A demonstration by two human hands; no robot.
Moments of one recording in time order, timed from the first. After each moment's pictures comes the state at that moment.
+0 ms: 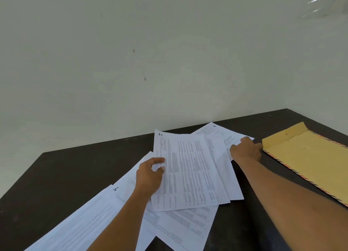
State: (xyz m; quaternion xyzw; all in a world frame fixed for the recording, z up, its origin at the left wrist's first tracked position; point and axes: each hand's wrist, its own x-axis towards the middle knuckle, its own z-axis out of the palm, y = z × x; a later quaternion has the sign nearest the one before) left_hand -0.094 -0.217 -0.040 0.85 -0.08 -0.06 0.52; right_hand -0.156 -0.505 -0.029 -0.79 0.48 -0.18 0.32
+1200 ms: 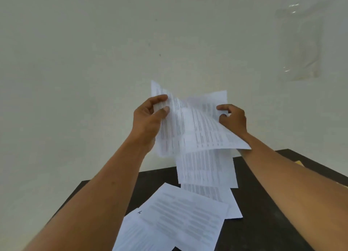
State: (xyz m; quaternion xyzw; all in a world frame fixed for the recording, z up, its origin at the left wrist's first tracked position) left_hand -0.185 -0.178 0.248 0.60 -0.30 0.09 0.73; right_hand -0.214 -0.425 0.215 -0.77 0.12 -0.45 0.45
